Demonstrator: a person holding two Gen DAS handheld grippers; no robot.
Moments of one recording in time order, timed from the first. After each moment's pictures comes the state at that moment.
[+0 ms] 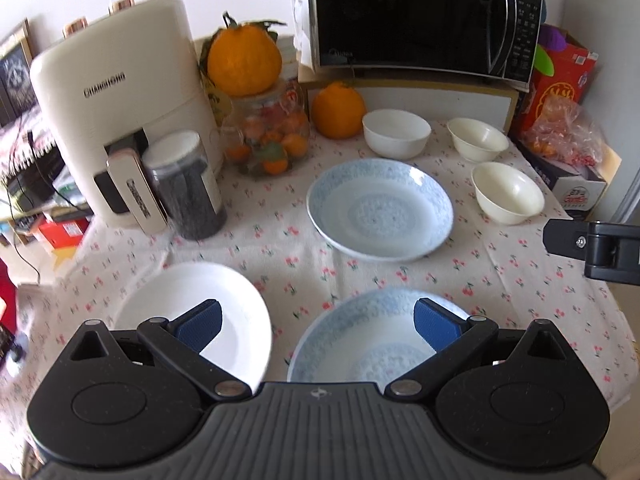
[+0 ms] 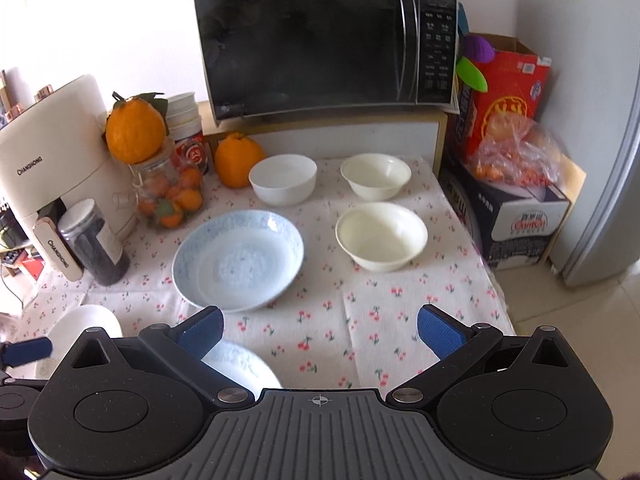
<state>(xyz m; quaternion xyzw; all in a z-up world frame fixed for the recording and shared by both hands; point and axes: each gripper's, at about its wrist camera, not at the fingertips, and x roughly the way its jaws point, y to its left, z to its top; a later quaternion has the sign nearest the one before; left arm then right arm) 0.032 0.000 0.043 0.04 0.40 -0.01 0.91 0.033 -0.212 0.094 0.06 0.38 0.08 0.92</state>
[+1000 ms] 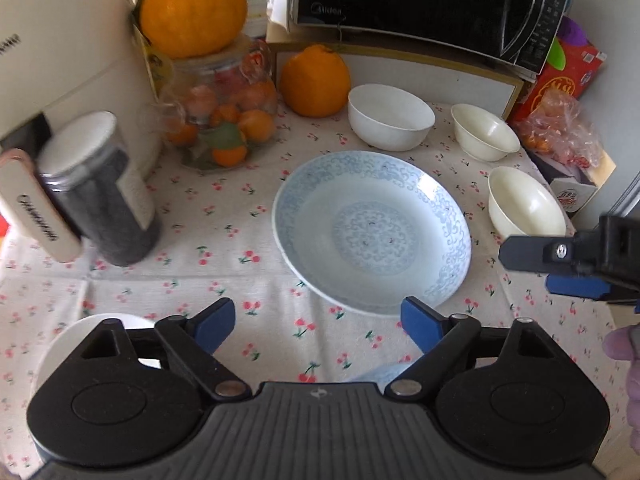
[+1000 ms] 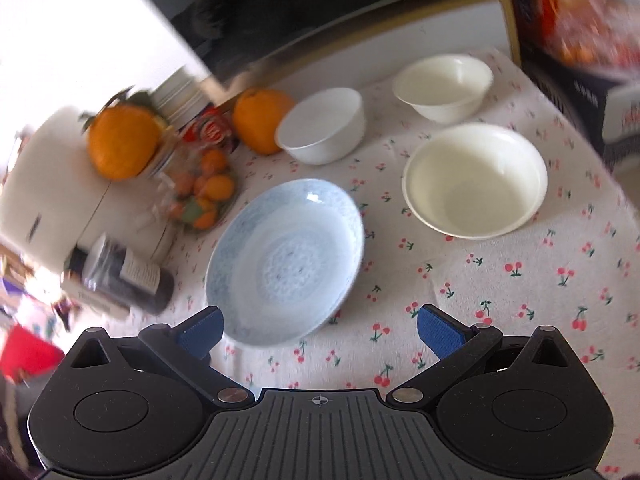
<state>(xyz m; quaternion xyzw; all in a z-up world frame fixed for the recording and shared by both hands) 0.128 0.011 0.003 -0.01 0.46 -0.08 0.89 0.148 -0.214 0.008 0.26 0.48 0.18 0.82</state>
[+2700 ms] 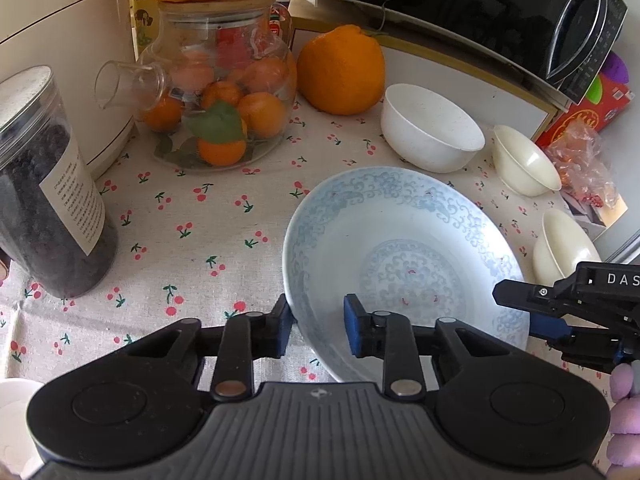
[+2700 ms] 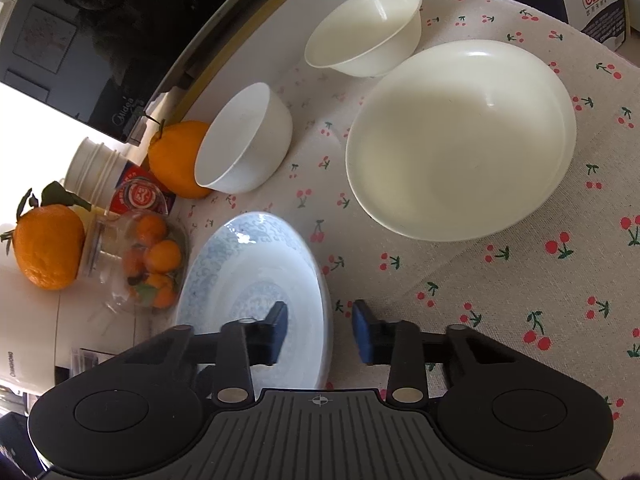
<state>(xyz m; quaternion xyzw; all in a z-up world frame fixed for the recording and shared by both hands) 0.192 0.027 -0.040 -0.06 0.46 -0.08 0.88 0.195 -0.208 -0.060 0.38 0.50 0.12 0.77</state>
